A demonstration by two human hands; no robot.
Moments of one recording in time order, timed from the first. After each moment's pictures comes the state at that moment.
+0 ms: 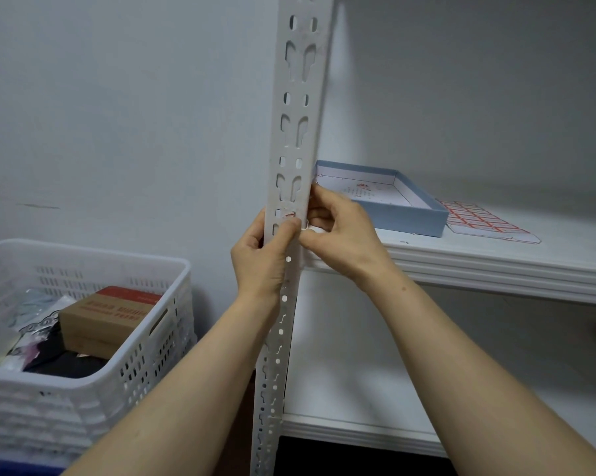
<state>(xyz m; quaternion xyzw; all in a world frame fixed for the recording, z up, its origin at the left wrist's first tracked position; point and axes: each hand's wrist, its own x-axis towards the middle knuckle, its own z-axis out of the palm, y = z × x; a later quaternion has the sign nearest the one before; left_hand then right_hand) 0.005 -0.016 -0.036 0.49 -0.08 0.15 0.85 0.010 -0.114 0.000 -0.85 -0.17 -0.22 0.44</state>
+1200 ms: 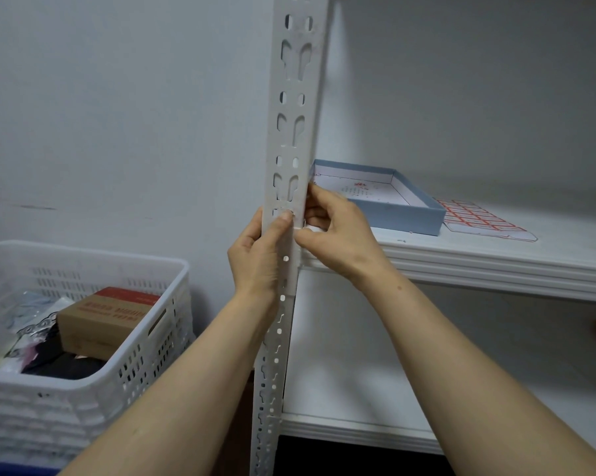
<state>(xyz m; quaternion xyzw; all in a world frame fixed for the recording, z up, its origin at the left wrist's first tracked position) 0.000 -0.015 -0.030 0.44 -0.08 0.13 0.88 0.012 -0.113 -0.002 -0.86 -0.15 -0.23 0.44</state>
